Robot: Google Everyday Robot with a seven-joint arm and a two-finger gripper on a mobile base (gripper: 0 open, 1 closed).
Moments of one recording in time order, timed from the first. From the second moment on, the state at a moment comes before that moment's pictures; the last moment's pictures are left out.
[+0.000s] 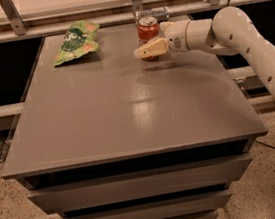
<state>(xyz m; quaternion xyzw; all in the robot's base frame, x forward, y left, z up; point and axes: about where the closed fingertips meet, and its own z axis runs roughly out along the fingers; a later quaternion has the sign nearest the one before) 0.784 -0.078 0.878 -0.36 0.69 0.29 0.55</state>
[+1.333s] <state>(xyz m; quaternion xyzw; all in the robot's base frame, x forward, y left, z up) 0.781 -0.053 0.891 -0.40 0.68 0.28 0.54</state>
